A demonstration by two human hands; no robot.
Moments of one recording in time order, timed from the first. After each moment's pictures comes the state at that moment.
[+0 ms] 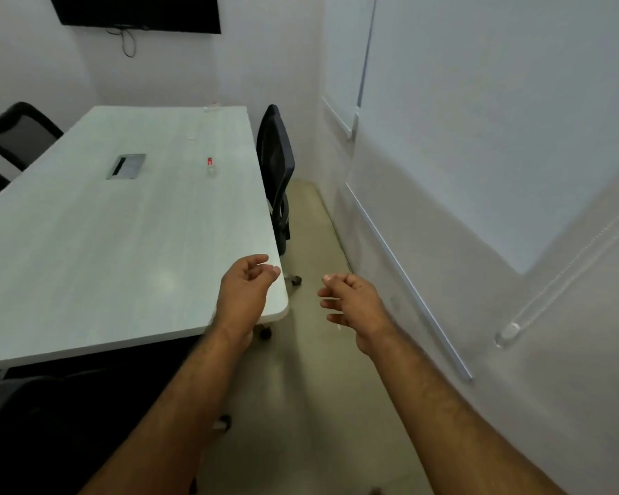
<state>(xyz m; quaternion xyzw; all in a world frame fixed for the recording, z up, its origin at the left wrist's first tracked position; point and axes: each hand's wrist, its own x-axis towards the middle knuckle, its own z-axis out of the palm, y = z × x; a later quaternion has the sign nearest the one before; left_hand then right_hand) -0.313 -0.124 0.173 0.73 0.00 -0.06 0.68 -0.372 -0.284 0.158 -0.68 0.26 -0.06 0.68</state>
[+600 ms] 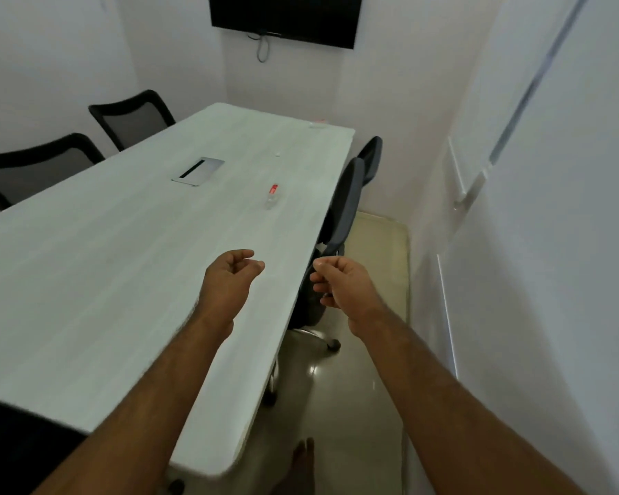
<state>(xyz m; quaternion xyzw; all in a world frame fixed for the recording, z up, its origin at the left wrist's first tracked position) 0.032 -0.260 0.149 0.70 0.17 0.09 0.68 0.055 -0.450 0.164 -0.75 0.05 0.10 0.65</state>
